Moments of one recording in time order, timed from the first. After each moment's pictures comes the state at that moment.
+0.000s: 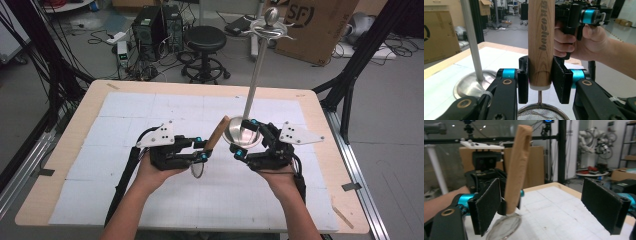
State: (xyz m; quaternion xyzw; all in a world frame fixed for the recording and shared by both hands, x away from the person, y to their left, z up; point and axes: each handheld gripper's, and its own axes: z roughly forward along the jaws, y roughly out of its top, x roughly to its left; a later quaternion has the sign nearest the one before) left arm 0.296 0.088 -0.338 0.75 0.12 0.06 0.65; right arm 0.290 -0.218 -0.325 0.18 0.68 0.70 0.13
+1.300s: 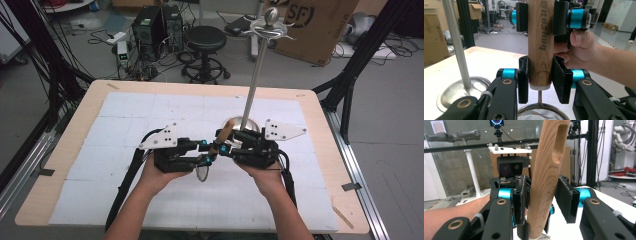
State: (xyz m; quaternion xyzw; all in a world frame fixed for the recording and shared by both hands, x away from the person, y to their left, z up) left arm 0.292 0.079 -0.338 0.74 0.10 0.04 0.67; right arm 0.294 -0.186 -0.322 0.12 0.68 0.72 0.04
